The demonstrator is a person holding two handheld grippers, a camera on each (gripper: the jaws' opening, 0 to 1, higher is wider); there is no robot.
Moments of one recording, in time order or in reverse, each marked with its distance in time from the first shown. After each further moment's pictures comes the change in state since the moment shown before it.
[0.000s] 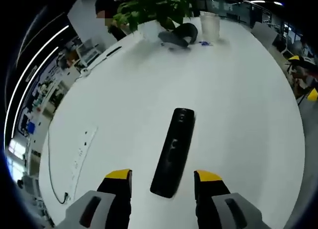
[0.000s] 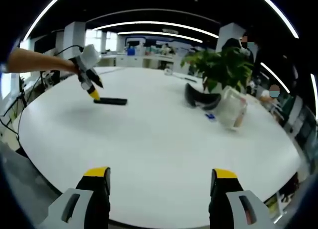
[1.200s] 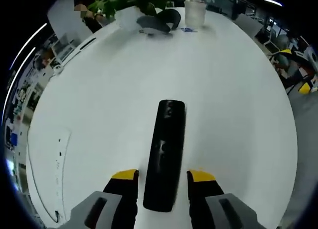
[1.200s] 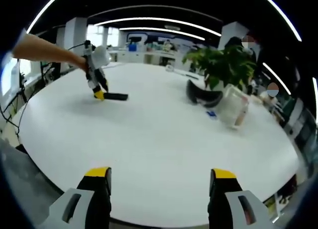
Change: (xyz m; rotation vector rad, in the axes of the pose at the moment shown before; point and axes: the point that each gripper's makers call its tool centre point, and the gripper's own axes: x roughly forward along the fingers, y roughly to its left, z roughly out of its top) left arm 0.031 -0.013 -0.003 0.083 0.090 -0.205; right arm 0.003 0.001 -0.004 -0.020 0.030 0.002
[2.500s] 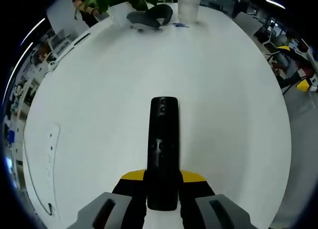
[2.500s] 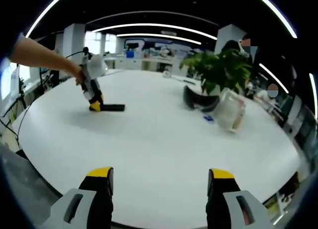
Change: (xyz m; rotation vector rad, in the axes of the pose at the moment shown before) left arm 0.000 -0.038 -0.004 -0.026 0.049 -0.023; right arm -0.006 -0.003 0.008 0.024 -0.055 -0.010
